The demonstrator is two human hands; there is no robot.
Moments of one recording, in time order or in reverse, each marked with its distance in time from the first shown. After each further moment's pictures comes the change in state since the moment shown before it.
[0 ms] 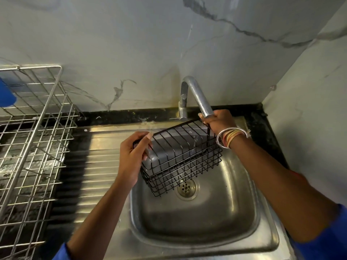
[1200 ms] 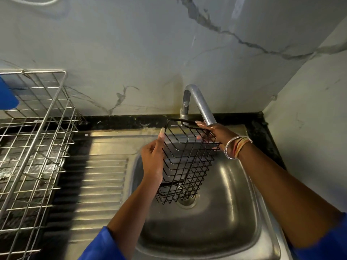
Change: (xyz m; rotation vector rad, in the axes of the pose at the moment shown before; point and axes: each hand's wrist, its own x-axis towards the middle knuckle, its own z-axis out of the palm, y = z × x) left_hand 0.011 -0.009 0.062 -0.187 0.210 -0.216; right_hand -0.005 -0.007 -0.007 0.284 -0.389 0.118
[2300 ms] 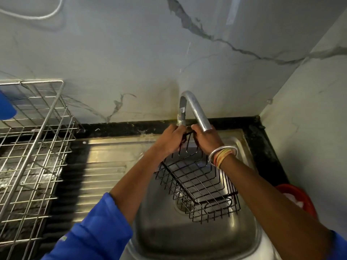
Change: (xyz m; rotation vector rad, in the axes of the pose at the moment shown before) left_hand 0.039 0.061 0.052 0.580 -0.585 0.043; right_hand 0.002 -0.001 0.034 -0.124 0.343 -0.050
